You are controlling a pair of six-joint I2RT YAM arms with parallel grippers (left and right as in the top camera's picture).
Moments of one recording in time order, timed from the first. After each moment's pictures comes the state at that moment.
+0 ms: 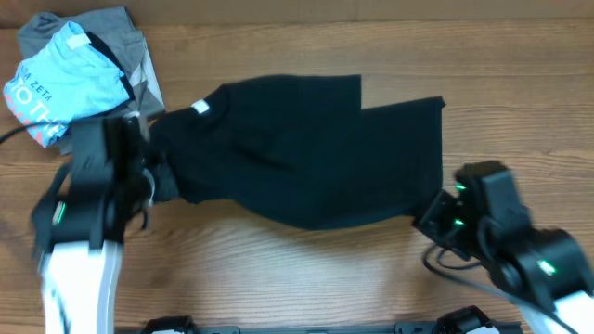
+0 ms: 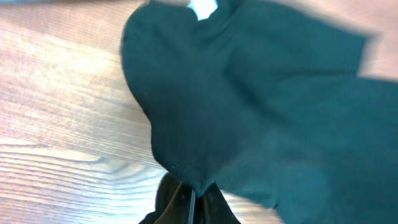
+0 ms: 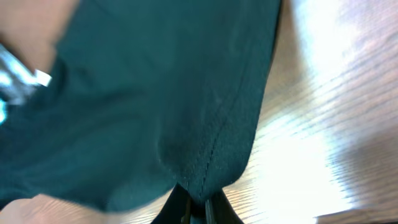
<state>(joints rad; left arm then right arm) 0.07 1.09 1.26 -1.15 0.10 -0.28 0.33 0.91 1.13 -1.24 -0.09 0.91</state>
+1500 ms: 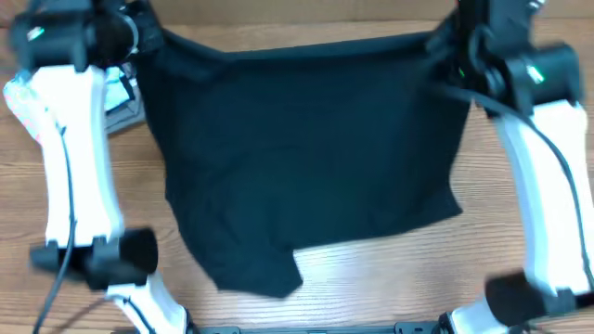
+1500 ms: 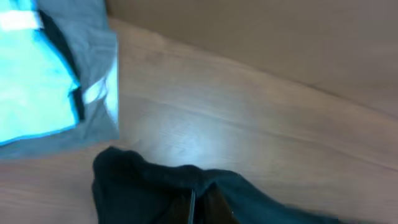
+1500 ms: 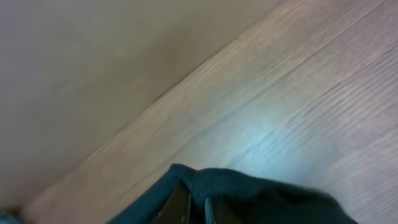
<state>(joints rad) 0.07 1.94 2.33 -1.24 0.14 -0.32 0.22 1.72 2.09 -1.16 0.33 0.81</state>
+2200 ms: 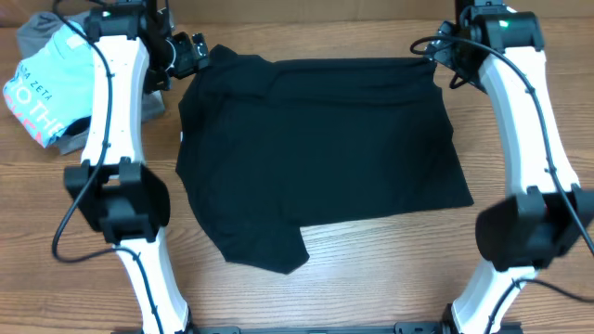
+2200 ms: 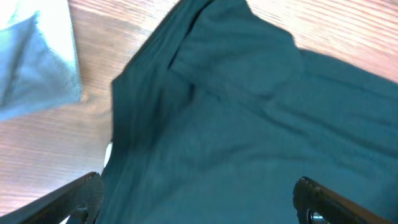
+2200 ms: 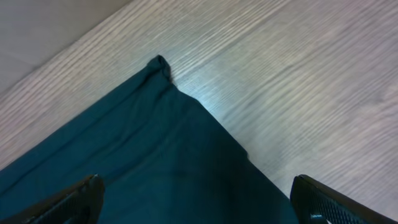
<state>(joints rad) 0.05 2.23 2.32 -1.31 0.19 -0.31 0.05 1.98 2.08 -1.20 0.30 0.63</state>
